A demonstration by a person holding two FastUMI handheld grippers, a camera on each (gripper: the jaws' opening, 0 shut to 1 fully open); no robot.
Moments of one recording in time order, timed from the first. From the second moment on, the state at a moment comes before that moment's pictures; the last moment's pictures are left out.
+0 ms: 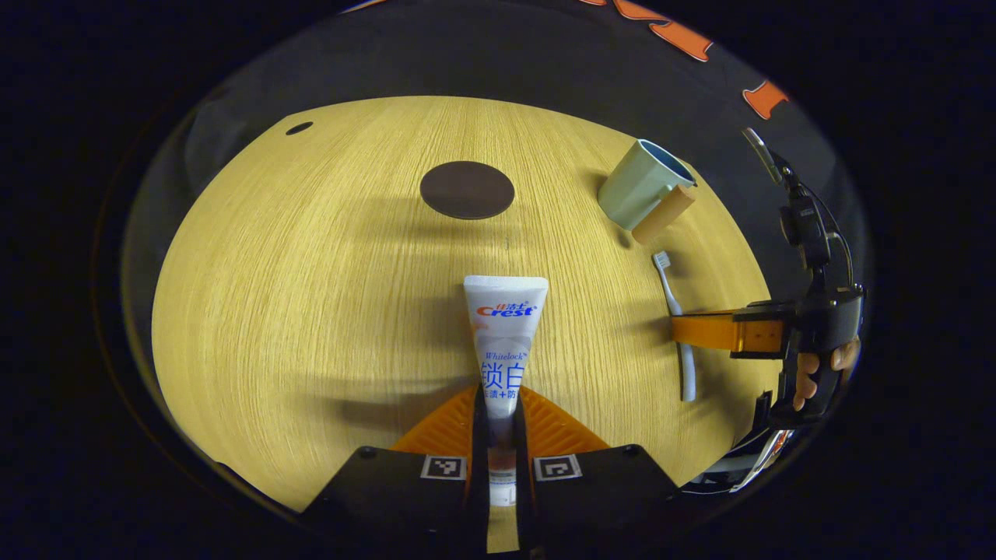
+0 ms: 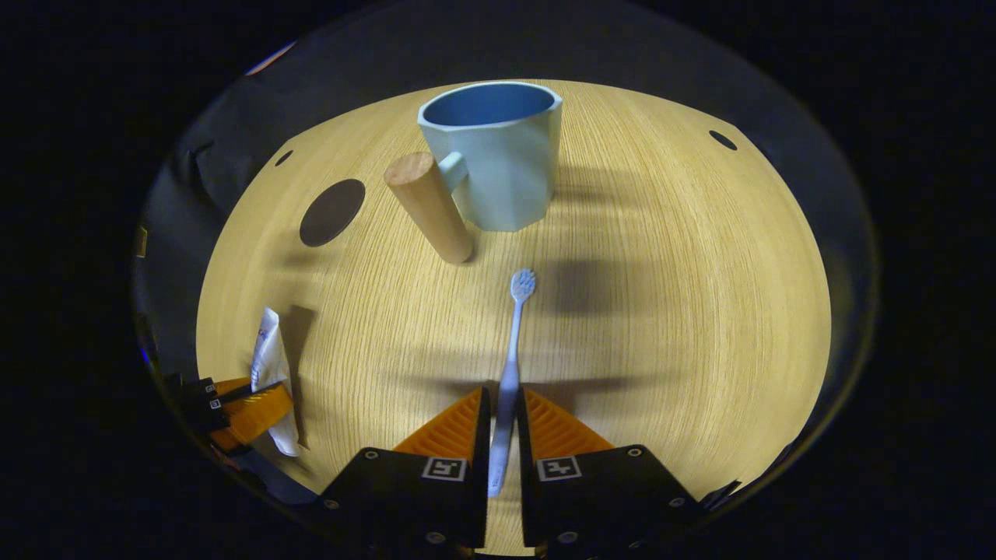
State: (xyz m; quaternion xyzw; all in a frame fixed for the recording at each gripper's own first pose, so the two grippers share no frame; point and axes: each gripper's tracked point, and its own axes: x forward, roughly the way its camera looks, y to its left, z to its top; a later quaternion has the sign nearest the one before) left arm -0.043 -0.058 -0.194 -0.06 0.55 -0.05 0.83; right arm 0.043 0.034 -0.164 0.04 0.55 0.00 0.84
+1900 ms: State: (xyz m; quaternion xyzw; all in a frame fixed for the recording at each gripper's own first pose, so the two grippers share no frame) left arm 0.030 -0.011 -0.244 0.01 0.39 -0.01 0.92; right arm 0.156 0.012 0.057 0.07 0.04 0.10 0.99
